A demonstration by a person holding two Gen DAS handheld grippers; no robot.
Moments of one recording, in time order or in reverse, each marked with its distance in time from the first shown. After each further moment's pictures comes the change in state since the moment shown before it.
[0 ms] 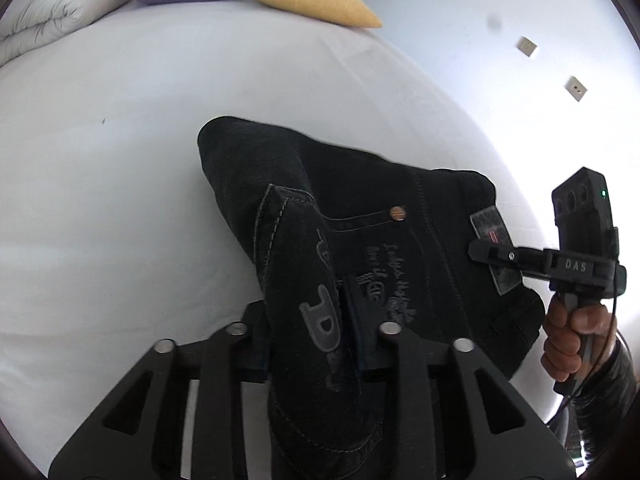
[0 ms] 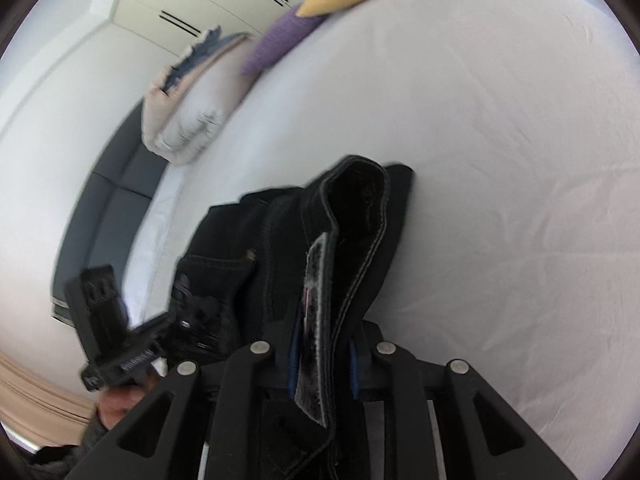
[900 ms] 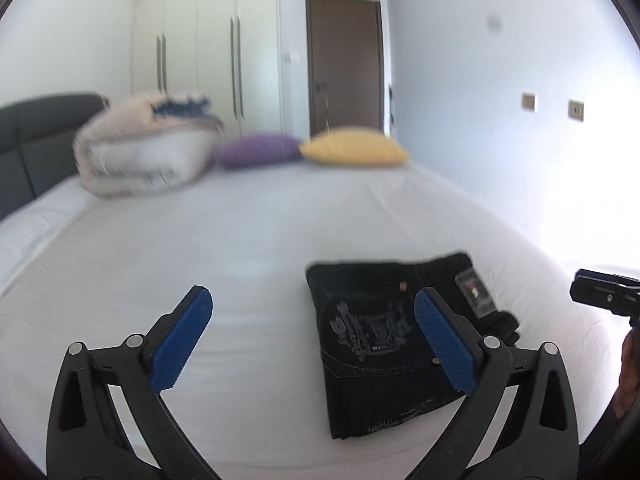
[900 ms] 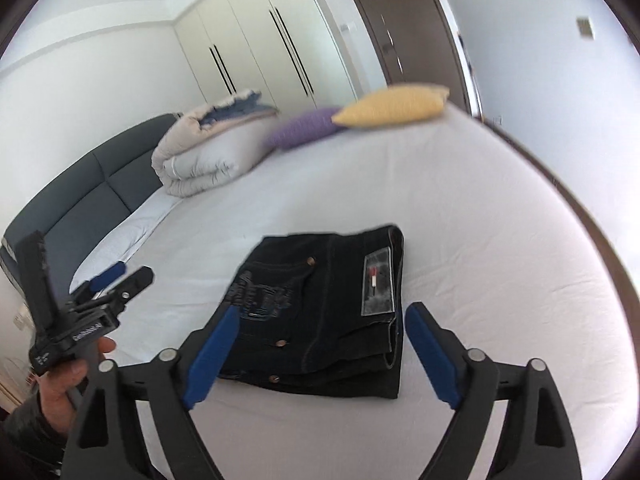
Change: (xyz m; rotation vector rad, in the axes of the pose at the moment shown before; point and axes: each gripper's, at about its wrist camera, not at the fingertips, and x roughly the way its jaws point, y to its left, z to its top) left arm -0.205 -0.090 -0.101 0.164 -0.585 0.370; right arm -0.147 0.141 -0.138 -0.343 -0.459 -0.267
